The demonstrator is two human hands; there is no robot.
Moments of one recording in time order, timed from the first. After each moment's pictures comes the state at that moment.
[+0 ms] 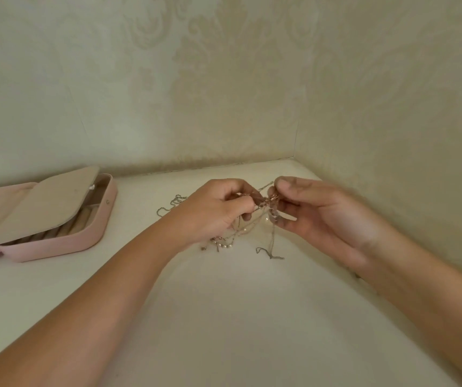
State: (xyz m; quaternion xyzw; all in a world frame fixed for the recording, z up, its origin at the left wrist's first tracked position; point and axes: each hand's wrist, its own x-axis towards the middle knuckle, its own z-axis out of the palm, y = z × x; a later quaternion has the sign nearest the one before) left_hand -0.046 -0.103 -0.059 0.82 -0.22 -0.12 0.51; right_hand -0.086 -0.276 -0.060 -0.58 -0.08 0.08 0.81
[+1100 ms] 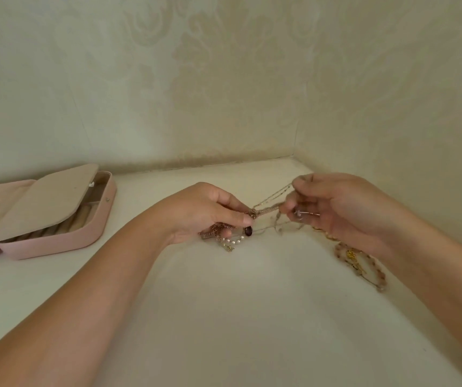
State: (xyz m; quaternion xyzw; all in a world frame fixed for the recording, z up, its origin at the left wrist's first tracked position) left_hand -0.033 -0.090 -0.060 0.80 -0.16 -0.24 0.53; right_hand -0.087 -0.290 -0.048 -0.70 0.02 0.04 0.71
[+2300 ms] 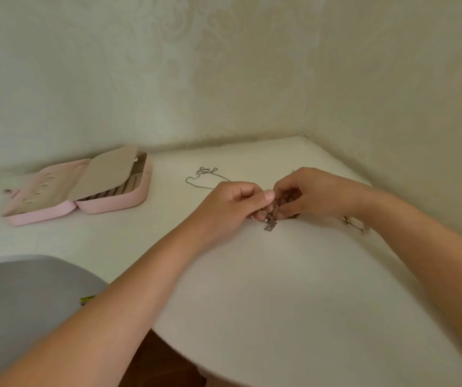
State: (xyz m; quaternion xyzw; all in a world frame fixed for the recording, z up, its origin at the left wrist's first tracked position) left_hand -0.112 -0.089 -0.077 0.78 -0.24 -0.10 0.58; right_hand -0.102 -0.279 -0.058 -0.93 -0.18 0.09 0.30
